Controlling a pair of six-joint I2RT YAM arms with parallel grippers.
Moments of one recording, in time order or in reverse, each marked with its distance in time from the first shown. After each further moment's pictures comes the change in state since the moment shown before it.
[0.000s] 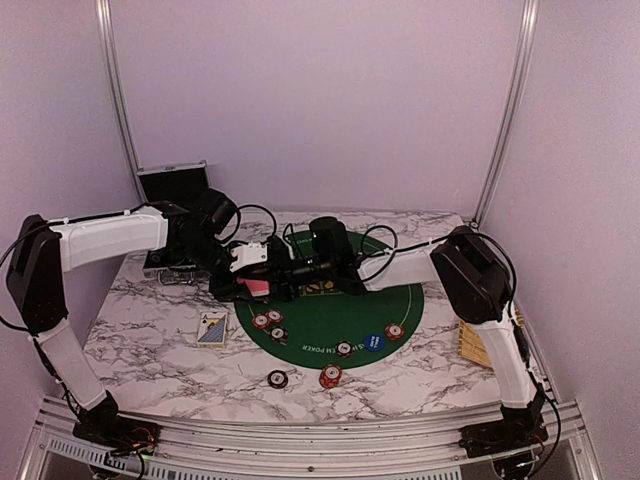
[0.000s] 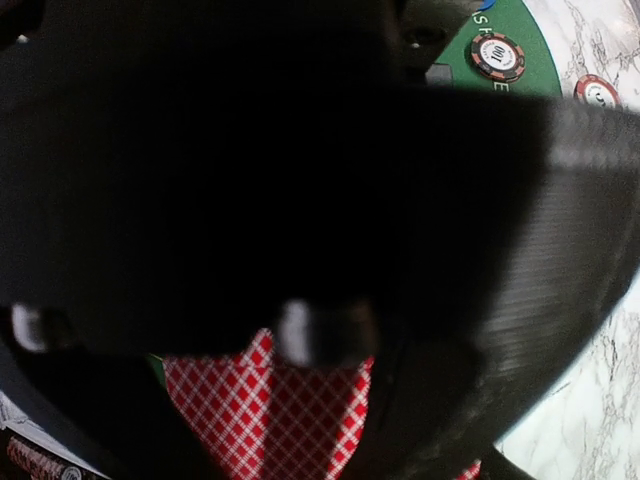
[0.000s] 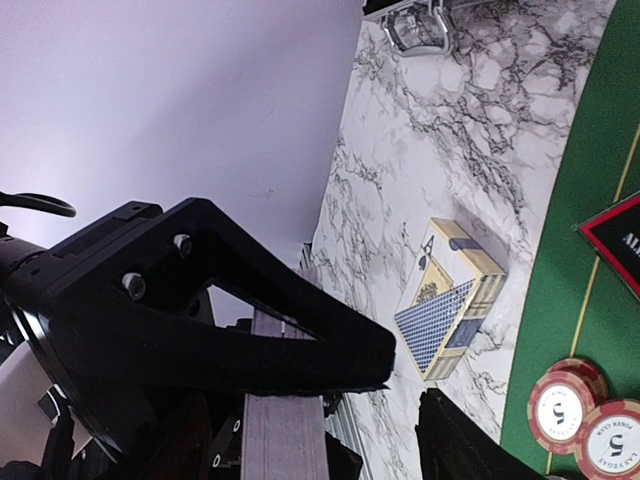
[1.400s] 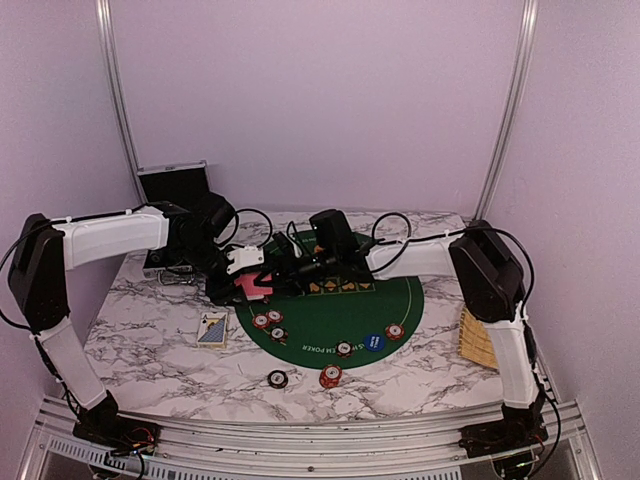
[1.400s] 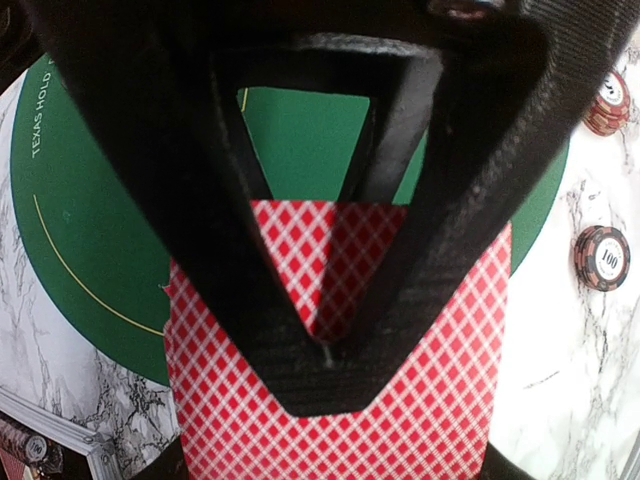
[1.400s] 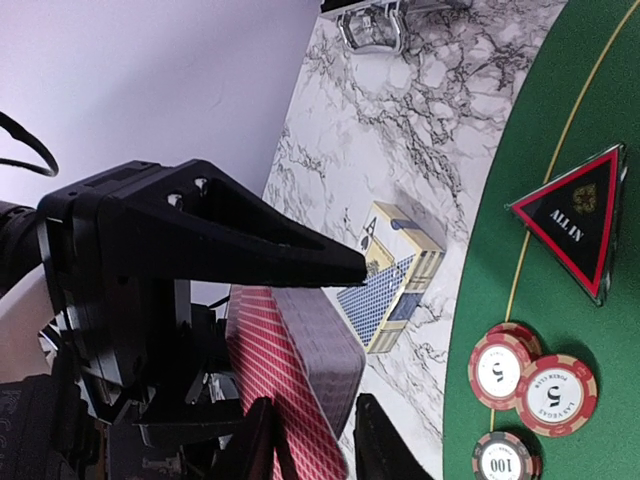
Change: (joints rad) left arm 0.021 0.015 0.002 -0.058 -0.021 -0.055; right arm -0.015 -0.090 0.004 -0.327 0.069 -0.278
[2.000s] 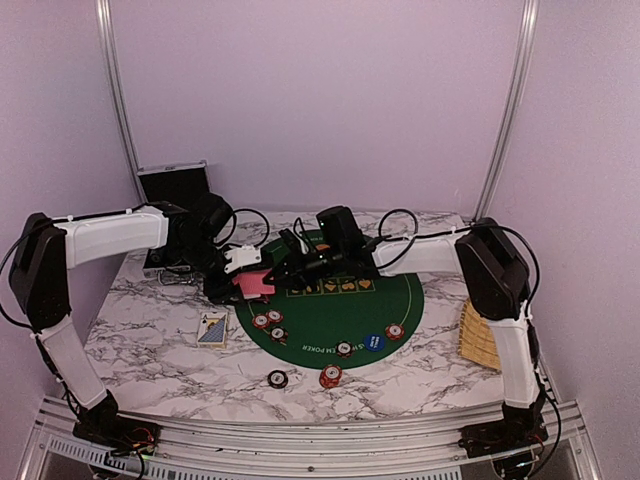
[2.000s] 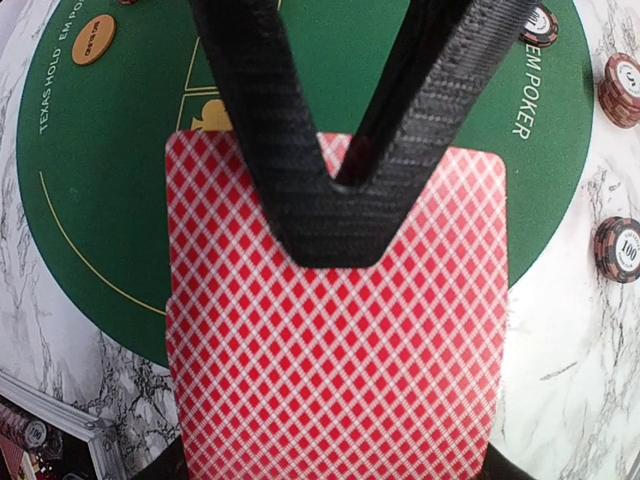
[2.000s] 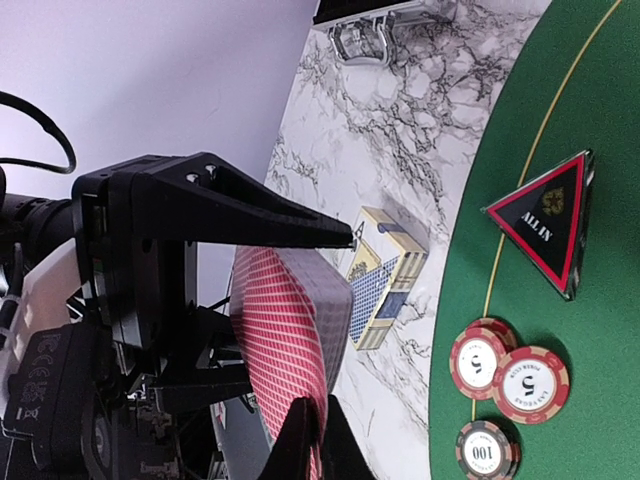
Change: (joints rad) left arm 0.019 0.010 0.000 0.000 -0.024 0.000; right arm -0.026 -0.027 -0.024 -0.016 -0.003 -0.020
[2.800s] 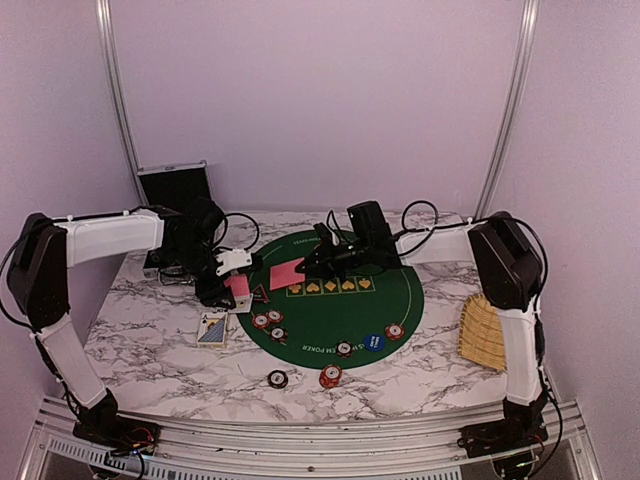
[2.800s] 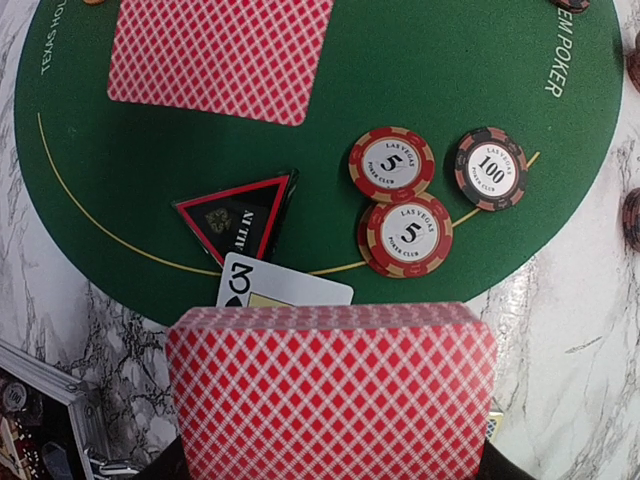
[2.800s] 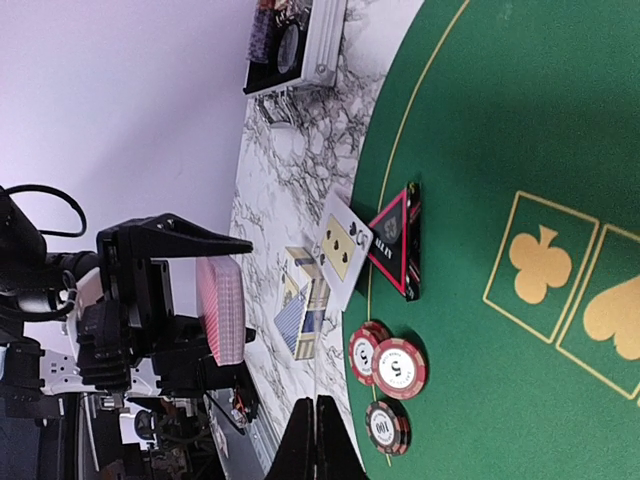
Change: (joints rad) left arm 0.048 -0.002 -0.046 0.006 -0.027 0.003; right arm -0.140 -0.039 -0.082 -0.032 -0.003 -0.004
